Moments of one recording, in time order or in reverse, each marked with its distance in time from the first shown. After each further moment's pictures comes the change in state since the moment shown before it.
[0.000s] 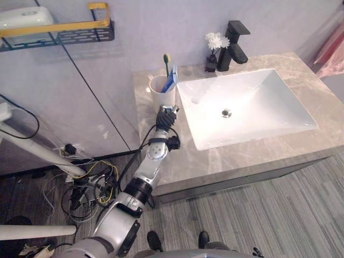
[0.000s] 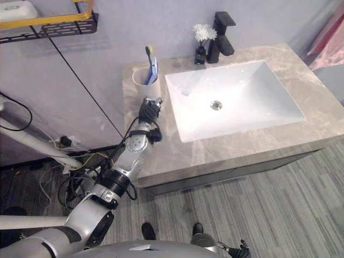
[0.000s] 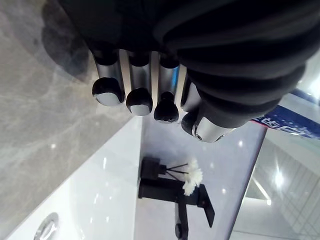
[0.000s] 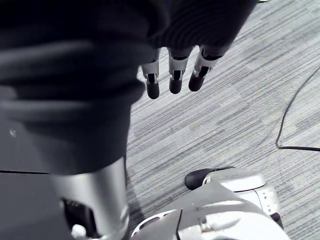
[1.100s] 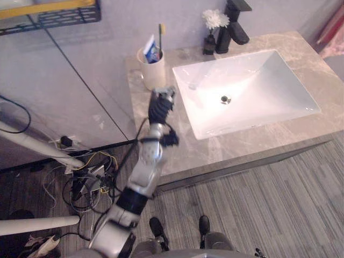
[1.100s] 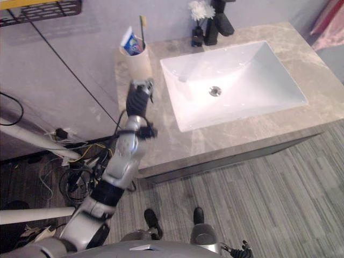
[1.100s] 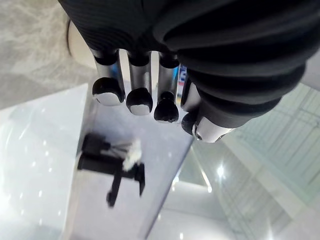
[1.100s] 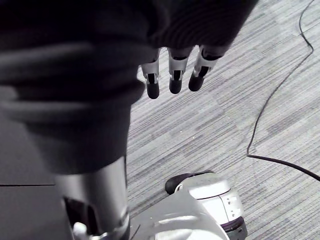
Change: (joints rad) left arm 0.314 0.047 -0.076 -0.599 -0.025 -0.038 -0.139; right arm 0.034 -0.001 -0.027 -0.015 0.003 -0.009 0.021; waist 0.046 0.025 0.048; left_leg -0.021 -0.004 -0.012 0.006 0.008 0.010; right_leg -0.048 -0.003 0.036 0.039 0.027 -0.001
